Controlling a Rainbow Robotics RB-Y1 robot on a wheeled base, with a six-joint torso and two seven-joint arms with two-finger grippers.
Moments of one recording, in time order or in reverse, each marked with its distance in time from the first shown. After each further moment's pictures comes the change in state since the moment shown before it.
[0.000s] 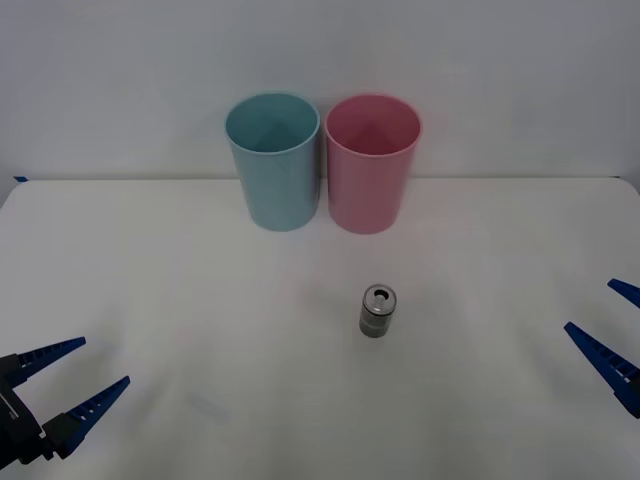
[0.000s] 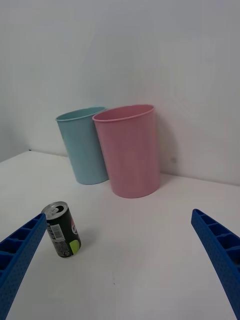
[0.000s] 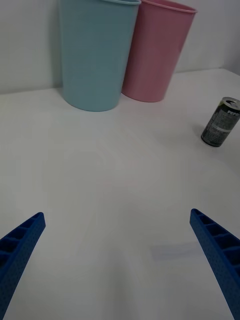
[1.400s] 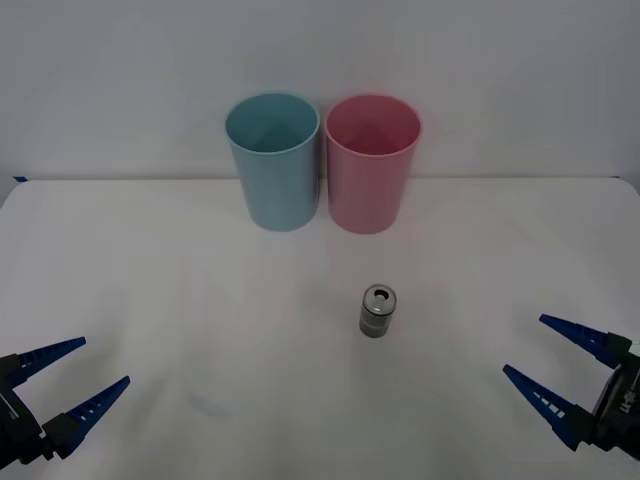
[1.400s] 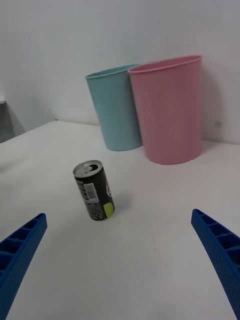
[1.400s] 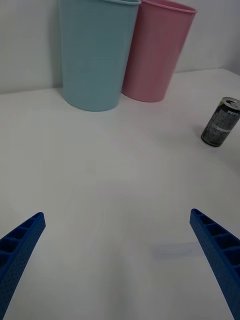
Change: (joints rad) right arm -0.006 -0.015 0.180 0.079 0.061 -0.005 0.113; left arm 0.000 0.000 0.000 0.000 0.000 0.000 0.000
